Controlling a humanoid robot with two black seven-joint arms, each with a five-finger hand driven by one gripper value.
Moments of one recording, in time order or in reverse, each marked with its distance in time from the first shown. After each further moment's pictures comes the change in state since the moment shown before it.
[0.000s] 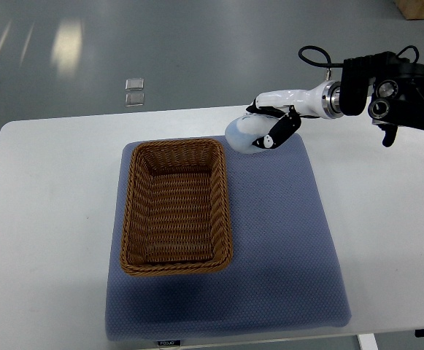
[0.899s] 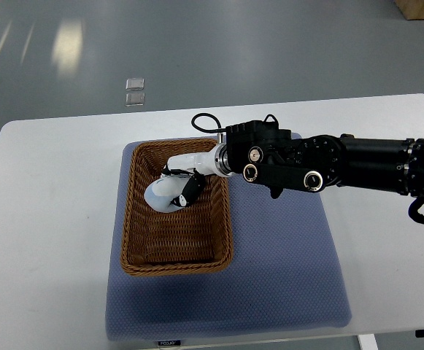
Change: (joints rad) left arm 0.000 0.000 -0.003 0.001 0.000 0.000 -0.001; right arm -0.124 0.524 -0.093 -0.375 -0.005 -0.066 0.014
